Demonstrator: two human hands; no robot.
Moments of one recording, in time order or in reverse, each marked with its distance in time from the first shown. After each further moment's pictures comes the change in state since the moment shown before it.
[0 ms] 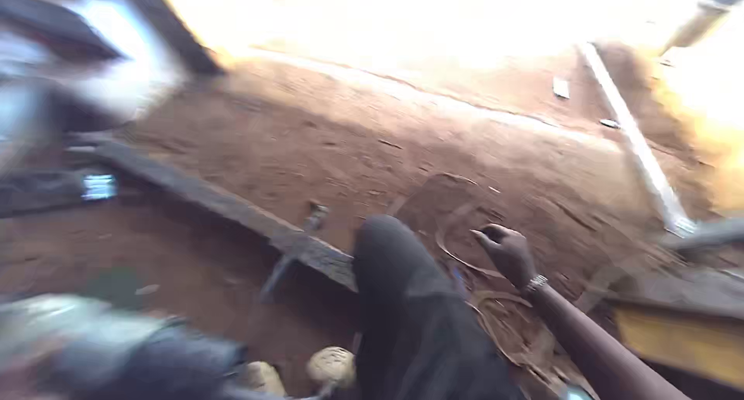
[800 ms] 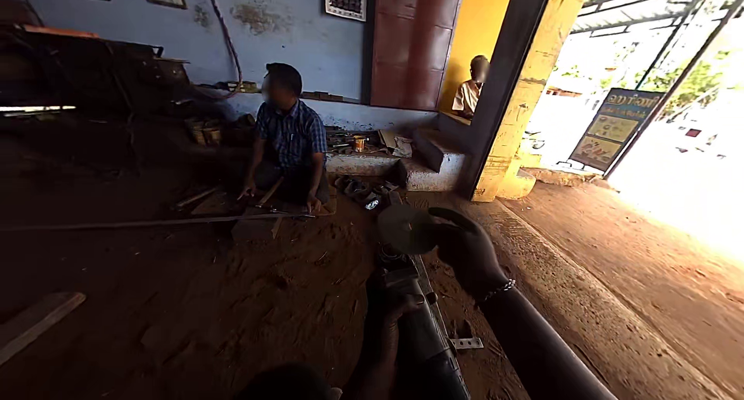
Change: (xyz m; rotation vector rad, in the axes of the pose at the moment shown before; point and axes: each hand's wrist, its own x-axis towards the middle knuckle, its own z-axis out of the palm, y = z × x) left_hand 0.022 0.012 -0.040 -0.702 0.192 -0.037; right_hand -0.106 -0.543 0.139 0.807 -0.882 -0.675
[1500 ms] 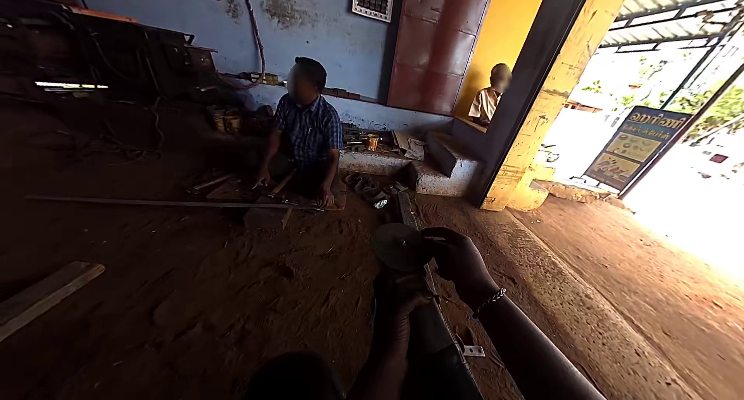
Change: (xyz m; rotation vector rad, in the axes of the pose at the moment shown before) left_hand 0.002 0.004 0.001 -0.022 0.134 0.009; right_hand -0.002 0.010 0.029 -0.325 -0.091 0.095
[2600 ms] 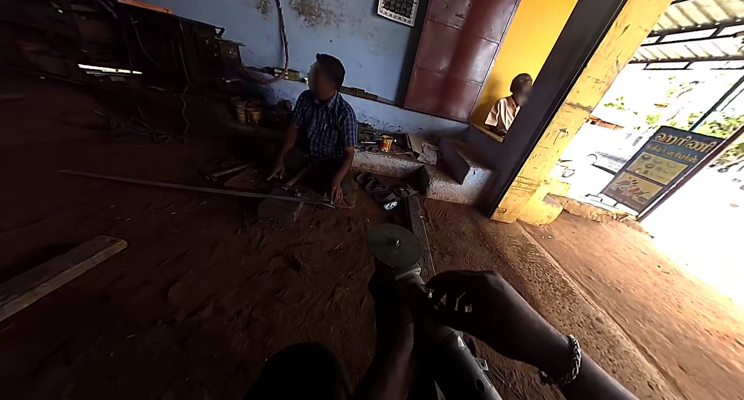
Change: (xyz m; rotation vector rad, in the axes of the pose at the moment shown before) left_hand 0.002 0.007 -0.003 -0.034 0.176 0.163; right_hand -0.053 -0.014 -0.025 -0.608 -0.454 -0.448
